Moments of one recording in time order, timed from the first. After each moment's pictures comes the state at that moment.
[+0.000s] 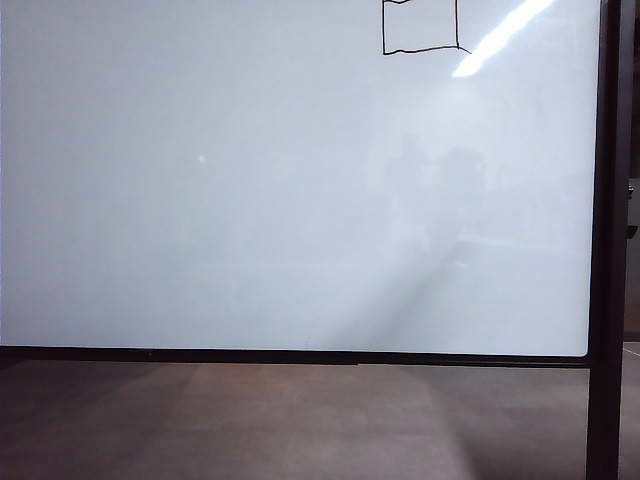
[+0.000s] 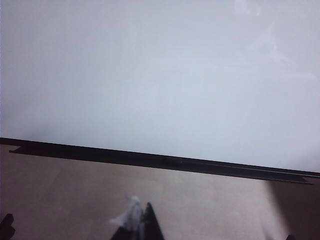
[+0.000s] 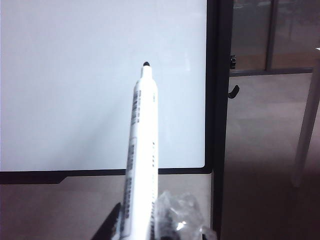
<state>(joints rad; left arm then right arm) -0.08 0.00 0.01 0.00 -0.09 -0.08 -0.05 0.00 0.03 0.01 -0.13 0.10</state>
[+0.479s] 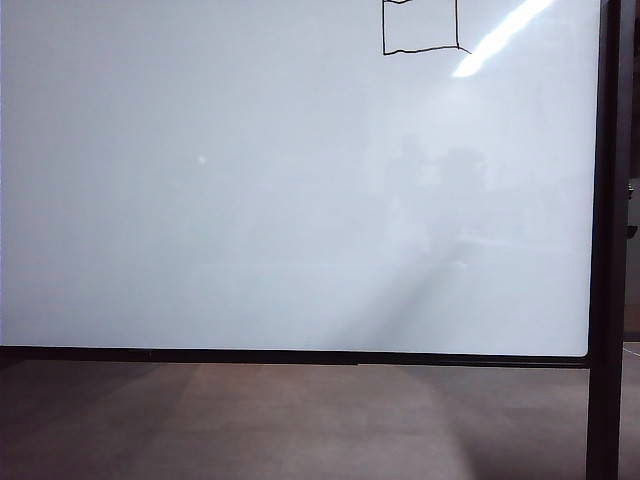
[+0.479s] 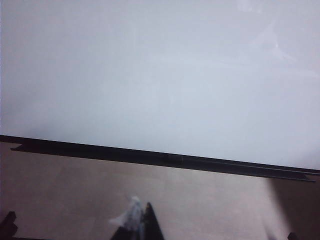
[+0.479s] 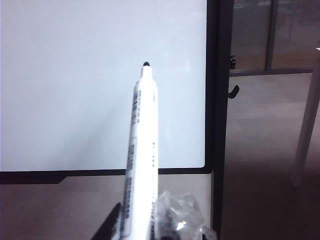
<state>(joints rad) -0.08 0.00 0.01 -0.01 -0.09 -0.08 -0.05 0.00 0.03 0.01 -0.13 0.10</state>
